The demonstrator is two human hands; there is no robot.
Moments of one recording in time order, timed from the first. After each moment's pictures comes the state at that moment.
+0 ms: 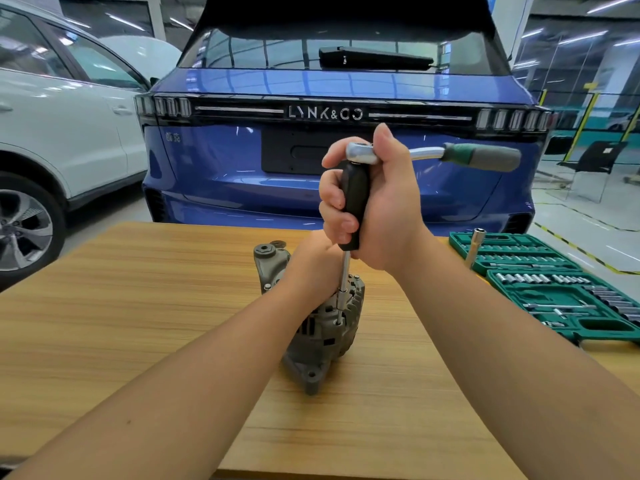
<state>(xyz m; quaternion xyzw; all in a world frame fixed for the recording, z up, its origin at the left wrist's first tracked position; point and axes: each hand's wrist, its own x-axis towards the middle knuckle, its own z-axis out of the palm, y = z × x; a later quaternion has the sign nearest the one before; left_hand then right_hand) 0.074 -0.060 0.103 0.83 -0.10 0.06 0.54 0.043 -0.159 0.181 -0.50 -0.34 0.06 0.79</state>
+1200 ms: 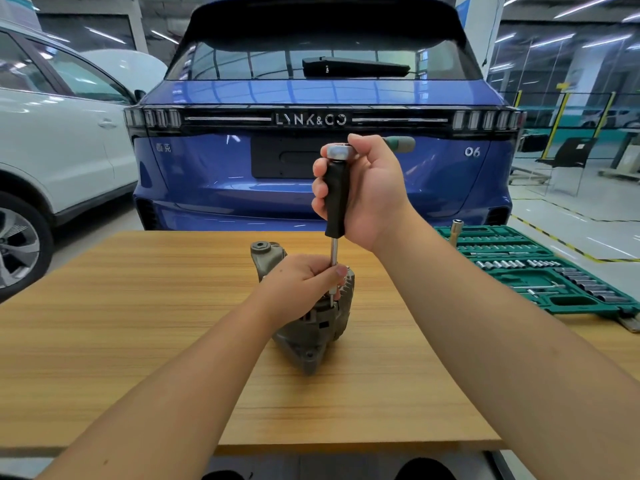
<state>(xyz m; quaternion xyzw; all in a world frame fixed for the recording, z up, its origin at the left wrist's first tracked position) 0.045 -0.022 0.080 0.89 -0.21 0.03 0.40 0.038 -0.161 0.191 -0.46 -0.22 0.07 0.86</state>
